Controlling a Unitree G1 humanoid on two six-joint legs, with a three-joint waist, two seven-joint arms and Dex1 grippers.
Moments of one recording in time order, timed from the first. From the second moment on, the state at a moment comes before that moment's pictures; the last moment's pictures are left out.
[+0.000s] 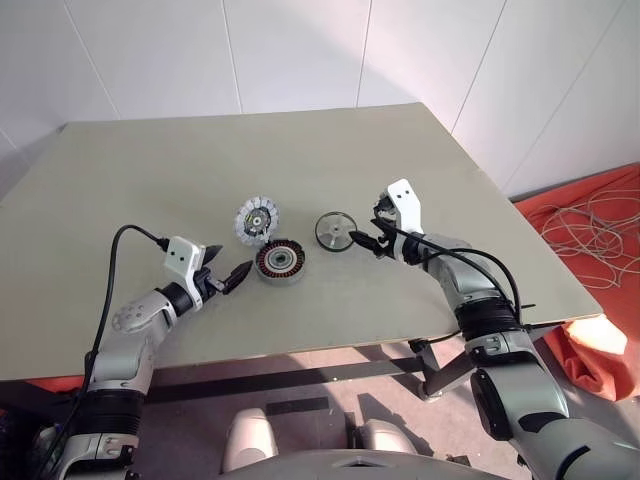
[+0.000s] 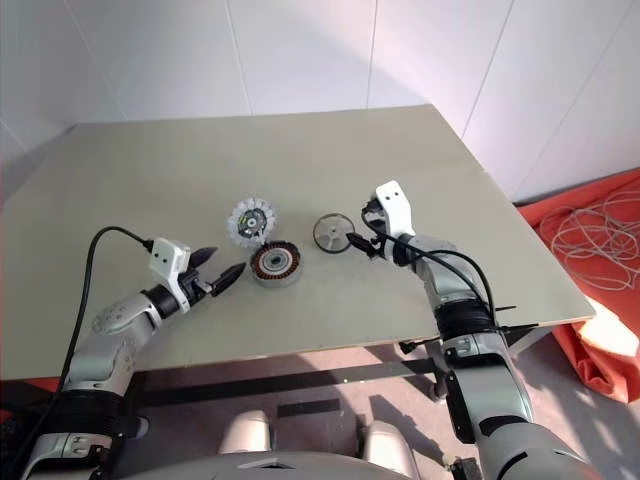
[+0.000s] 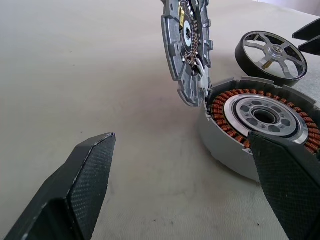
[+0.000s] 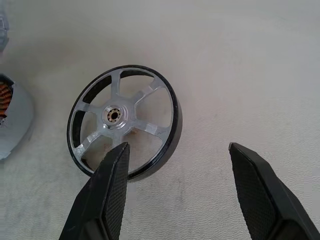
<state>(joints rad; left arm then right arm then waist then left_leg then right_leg) -0.12 0.40 0.12 0.10 -0.32 0.20 -0.67 -0.62 -0.29 0.04 0.46 0.12 0.44 0.62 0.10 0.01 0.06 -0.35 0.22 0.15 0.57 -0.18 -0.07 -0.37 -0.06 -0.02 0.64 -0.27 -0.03</state>
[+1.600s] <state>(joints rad) -0.11 0.41 0.11 0.04 -0.30 0.24 -0.65 -0.60 -0.15 -0.18 0.26 0.32 0.80 0.35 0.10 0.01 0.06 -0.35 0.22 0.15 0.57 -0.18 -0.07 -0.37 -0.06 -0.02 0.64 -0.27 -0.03</state>
